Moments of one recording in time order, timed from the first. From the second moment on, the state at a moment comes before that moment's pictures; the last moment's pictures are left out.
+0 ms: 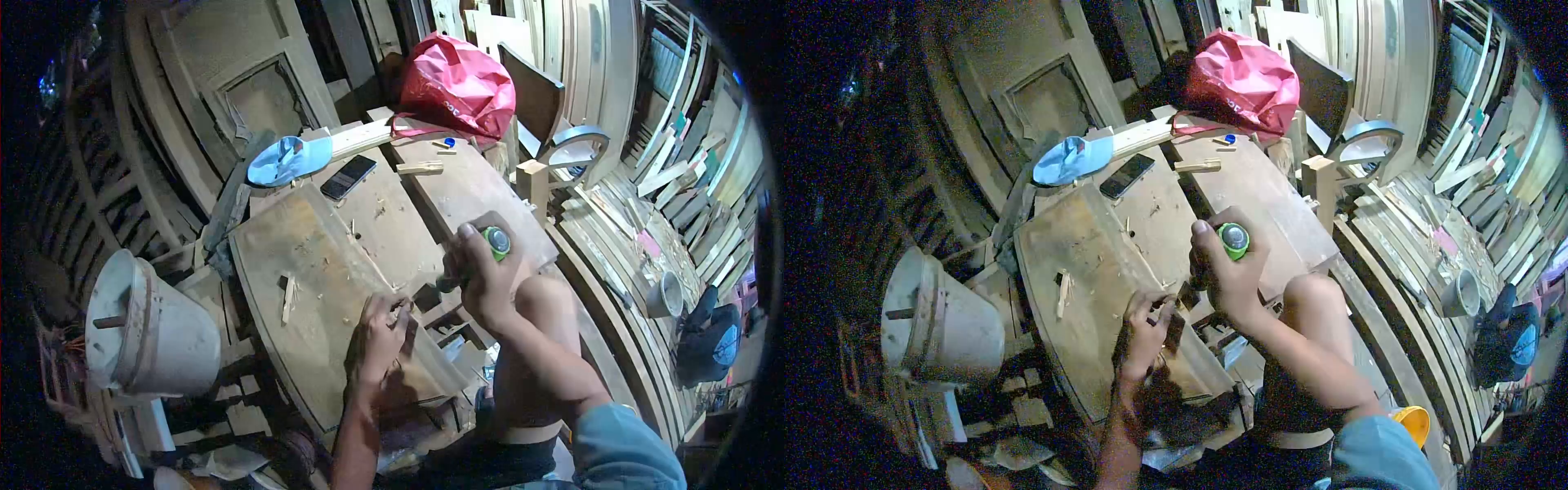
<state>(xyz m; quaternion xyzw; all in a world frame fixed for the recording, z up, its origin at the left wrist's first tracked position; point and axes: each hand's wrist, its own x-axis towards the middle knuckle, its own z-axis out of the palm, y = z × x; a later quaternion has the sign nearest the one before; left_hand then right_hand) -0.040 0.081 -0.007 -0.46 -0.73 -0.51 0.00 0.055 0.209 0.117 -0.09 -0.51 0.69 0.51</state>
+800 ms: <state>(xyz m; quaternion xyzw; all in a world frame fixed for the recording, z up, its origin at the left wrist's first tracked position) -0.040 0.079 0.001 -0.45 -0.73 -0.52 -0.04 0.035 0.208 0.115 -0.14 -0.49 0.65 0.55</state>
